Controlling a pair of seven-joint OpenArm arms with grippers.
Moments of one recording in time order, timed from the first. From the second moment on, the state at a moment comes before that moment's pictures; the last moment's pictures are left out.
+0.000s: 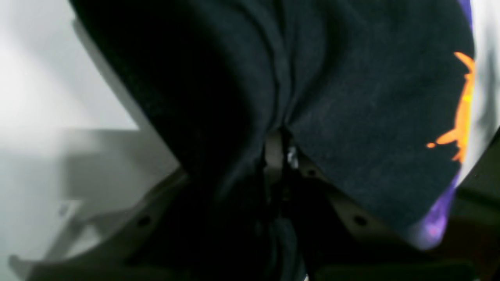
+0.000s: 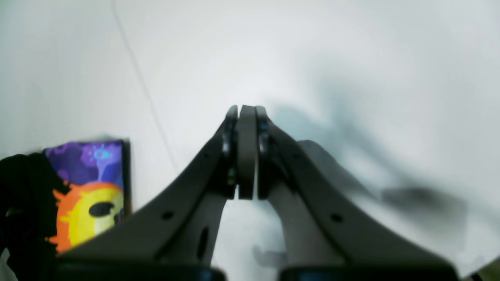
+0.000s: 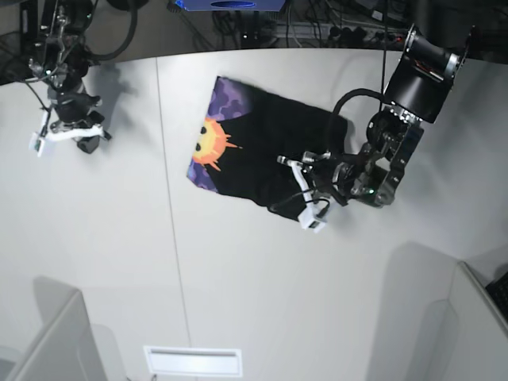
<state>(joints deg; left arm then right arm) -17.8 -22.1 32.3 75.1 -49.0 -5.8 61.4 -24.6 12.7 17.9 106.0 42.7 -10.7 -36.2</state>
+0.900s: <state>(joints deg) -43.3 -21.6 80.8 74.9 -48.6 -5.8 48.4 -30.5 7.9 18.0 106.0 42.7 -10.7 -35.9</state>
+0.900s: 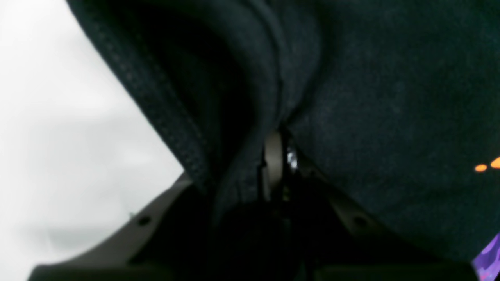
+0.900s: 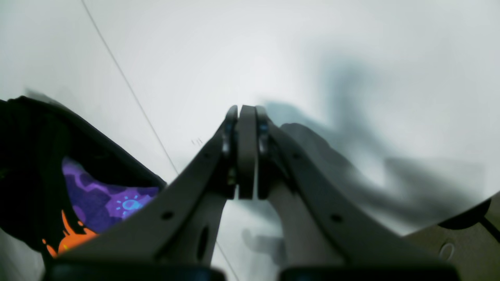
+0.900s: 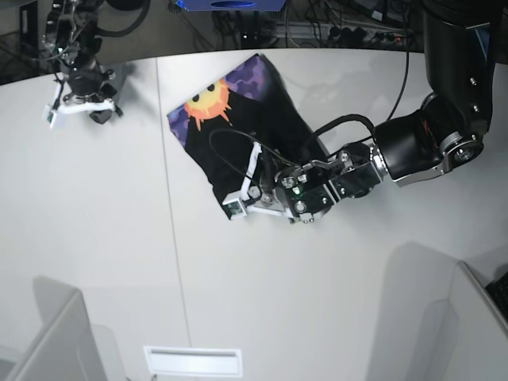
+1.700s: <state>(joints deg) -35.9 -6.4 71.6 68.4 -6.4 -32.8 47.4 -30.9 6.0 18.1 106.0 42.7 -10.7 -36.0</state>
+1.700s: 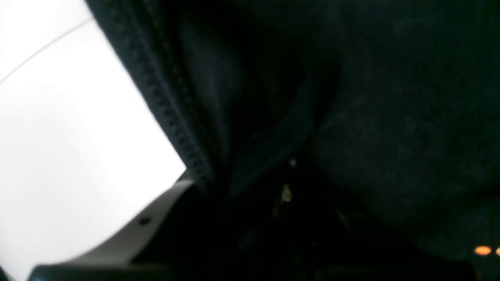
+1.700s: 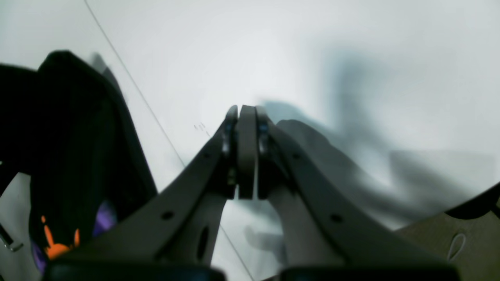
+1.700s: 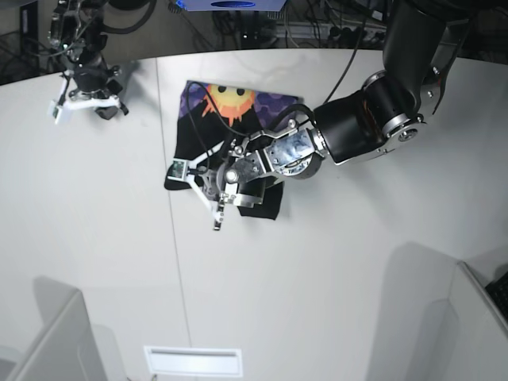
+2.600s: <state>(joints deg) -35.0 -7.3 65.2 69.4 -7.1 -32.7 55.4 -30.7 6.2 18.1 106.0 42.7 -10.7 -36.1</state>
